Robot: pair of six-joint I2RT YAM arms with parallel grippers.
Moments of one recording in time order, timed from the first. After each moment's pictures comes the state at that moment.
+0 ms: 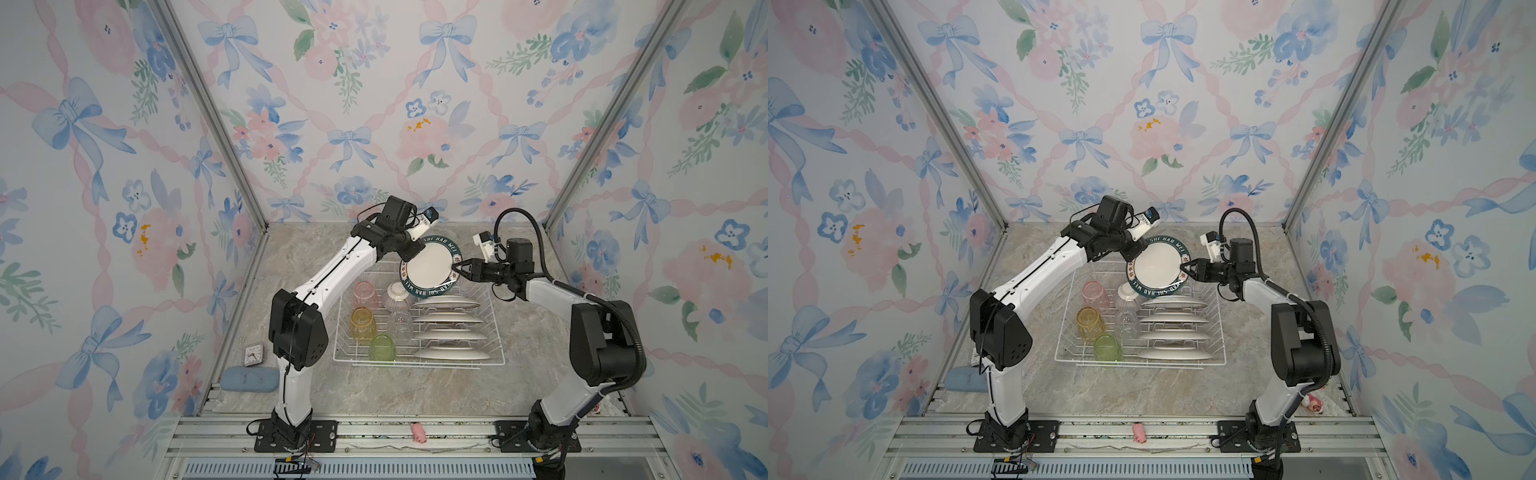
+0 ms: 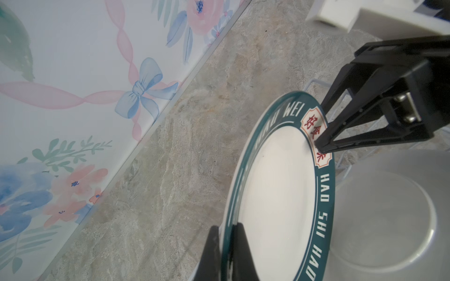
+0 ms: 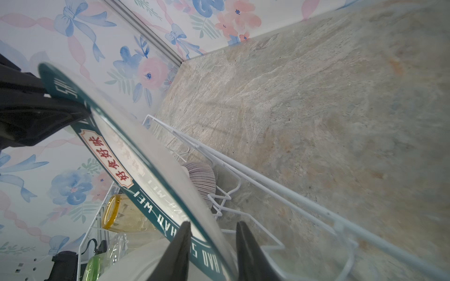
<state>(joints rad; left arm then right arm) -0.57 1.97 1.94 -0.70 0.12 0.42 0.11 1.73 1.05 0.08 -0.85 0.31</state>
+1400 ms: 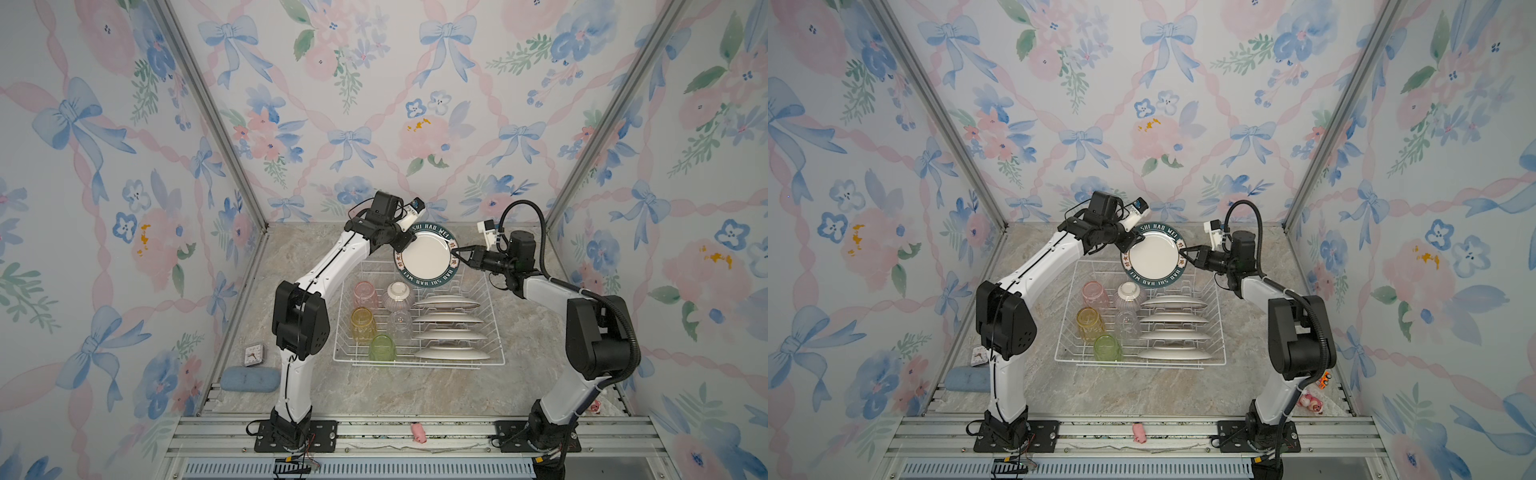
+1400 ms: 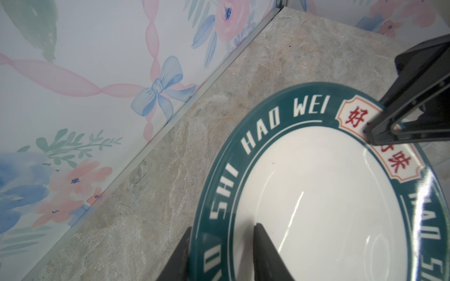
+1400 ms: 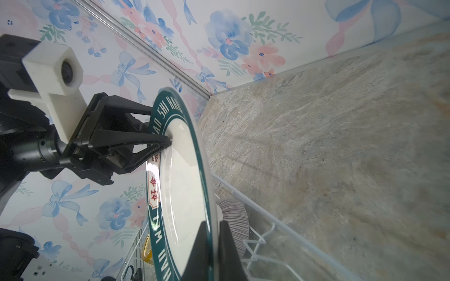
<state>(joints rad) -0.48 2.04 1.97 -0.60 0.21 0.36 0.11 1.75 1.07 0.39 -0.92 0.64</state>
